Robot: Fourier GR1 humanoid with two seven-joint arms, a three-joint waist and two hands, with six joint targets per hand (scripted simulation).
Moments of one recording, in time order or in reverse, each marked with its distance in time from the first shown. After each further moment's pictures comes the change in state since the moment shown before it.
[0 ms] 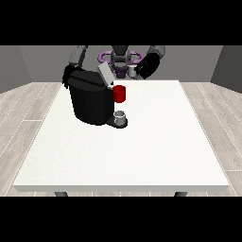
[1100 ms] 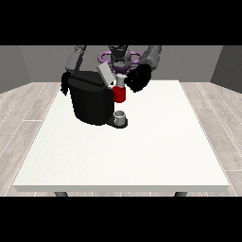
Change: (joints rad) left arm -0.270 0.120 0.162 0.084 0.069 0.050 0.083; right arm -0.101 -0.029 0.030 -0.031 -0.028 0.133 -0.092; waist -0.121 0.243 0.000
